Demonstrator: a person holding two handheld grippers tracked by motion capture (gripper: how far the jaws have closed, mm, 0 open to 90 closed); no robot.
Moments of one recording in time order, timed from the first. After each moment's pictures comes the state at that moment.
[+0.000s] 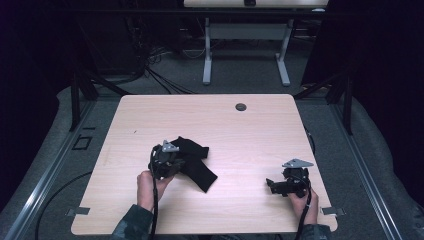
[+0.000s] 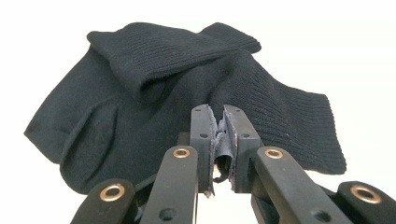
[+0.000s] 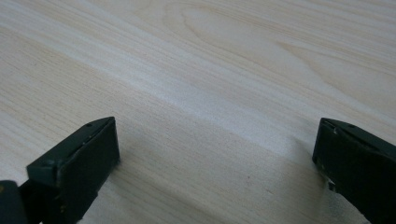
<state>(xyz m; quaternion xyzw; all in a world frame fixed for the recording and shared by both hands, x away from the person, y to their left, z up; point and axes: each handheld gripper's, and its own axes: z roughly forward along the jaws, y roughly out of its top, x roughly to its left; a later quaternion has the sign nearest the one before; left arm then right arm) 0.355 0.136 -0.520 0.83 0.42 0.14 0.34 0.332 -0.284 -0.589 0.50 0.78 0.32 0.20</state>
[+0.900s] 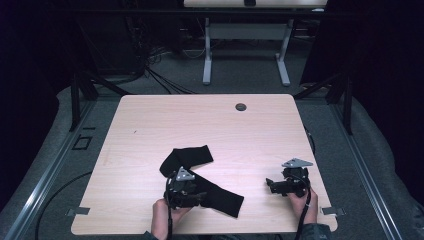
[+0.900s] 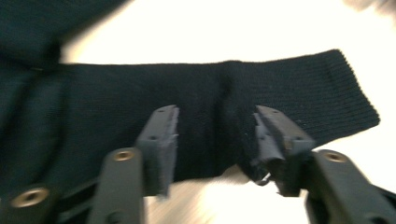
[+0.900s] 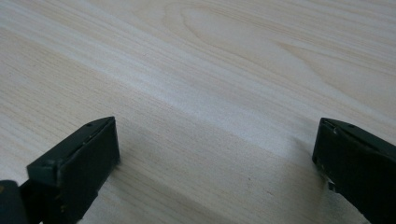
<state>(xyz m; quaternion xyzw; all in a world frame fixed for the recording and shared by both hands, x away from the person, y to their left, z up) 0.293 0.108 -0.550 0.83 0.42 0.08 0.37 0.333 -0.283 -0.589 0.50 0.78 0.32 0.20</state>
